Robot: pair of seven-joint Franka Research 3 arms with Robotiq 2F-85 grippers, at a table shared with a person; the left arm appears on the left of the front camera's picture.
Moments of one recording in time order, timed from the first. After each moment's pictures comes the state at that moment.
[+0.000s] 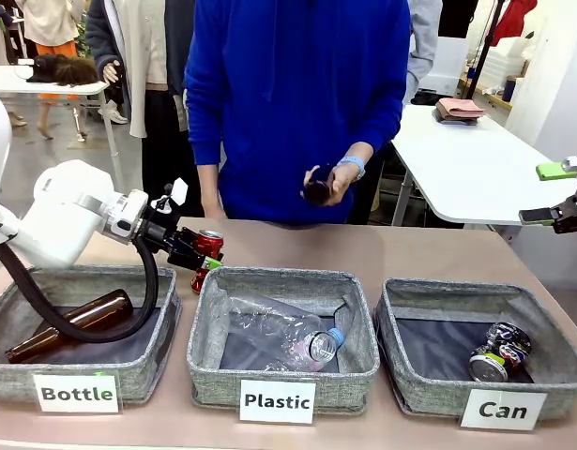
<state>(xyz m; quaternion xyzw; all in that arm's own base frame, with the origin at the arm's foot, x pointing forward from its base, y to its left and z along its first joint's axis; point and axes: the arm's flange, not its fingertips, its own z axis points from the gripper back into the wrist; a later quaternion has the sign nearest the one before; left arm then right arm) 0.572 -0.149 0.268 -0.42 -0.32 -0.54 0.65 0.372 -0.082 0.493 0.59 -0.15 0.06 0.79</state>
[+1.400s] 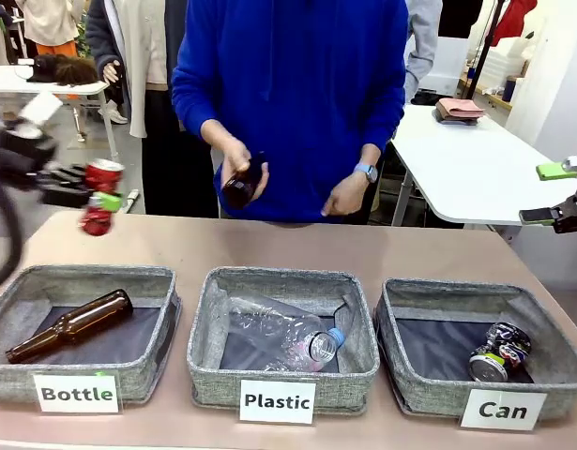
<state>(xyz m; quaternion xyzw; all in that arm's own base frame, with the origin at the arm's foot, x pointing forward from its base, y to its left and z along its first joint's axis) 0.477 0.027 0.446 -0.37 -0.37 -0.56 0.64 0.372 -0.082 0.493 0.59 -0.15 0.06 0.79</state>
